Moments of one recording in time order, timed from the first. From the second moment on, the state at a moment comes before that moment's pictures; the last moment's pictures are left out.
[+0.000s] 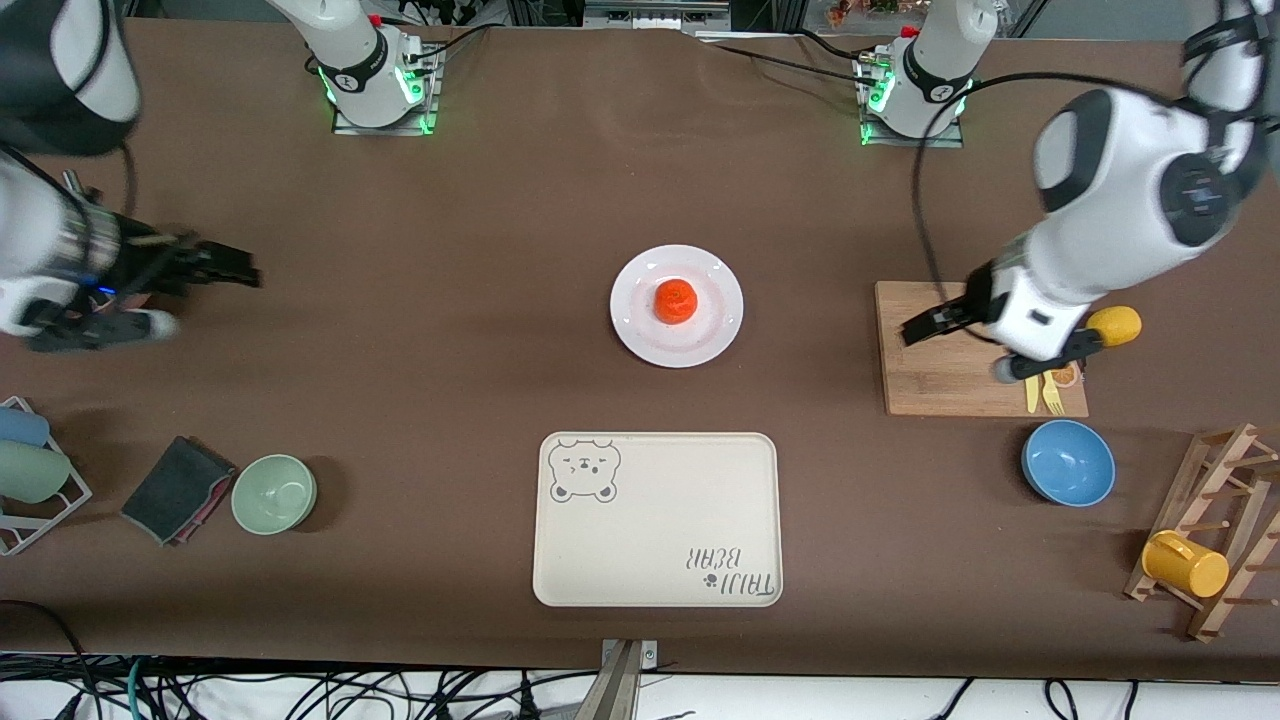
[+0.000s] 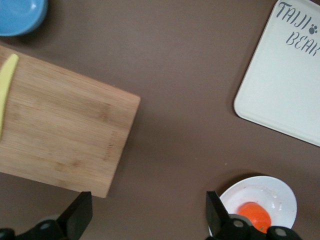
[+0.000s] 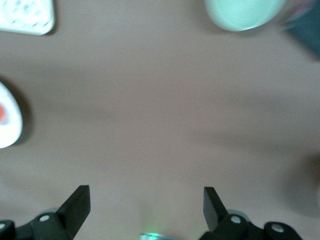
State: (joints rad) left arm -0.13 0.11 0.02 -1.87 -0.17 1.90 -0.38; right arm 0.09 0.24 -0.03 -1.56 0.17 1.54 -0.09
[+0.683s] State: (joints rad) left arm -0.12 -0.03 0.07 -1.65 -0.01 1.52 -0.24; right arm 0.16 0.44 0.15 -1.84 0.64 2.10 -0.09
